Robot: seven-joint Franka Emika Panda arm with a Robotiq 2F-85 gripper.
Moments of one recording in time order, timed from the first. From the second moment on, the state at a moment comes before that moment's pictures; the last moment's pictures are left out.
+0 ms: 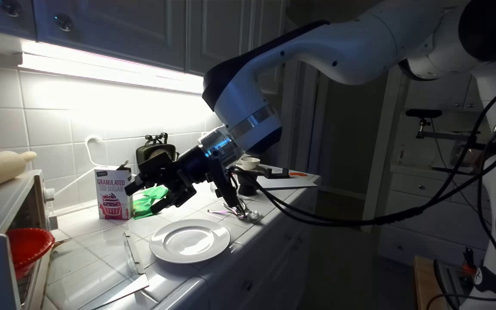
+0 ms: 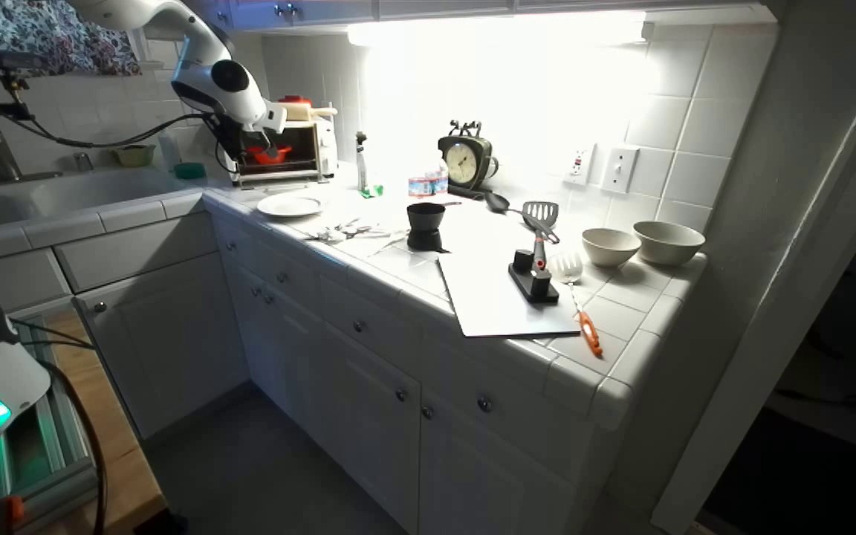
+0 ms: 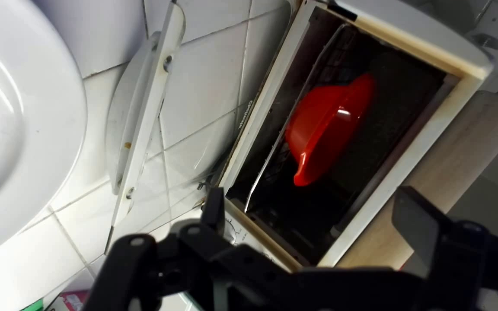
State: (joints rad) arm 0.35 0.46 0.21 -1.77 1.55 2.84 -0.85
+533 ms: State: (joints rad) arm 0.40 0.62 0.21 -1.58 1.53 2.84 -0.76
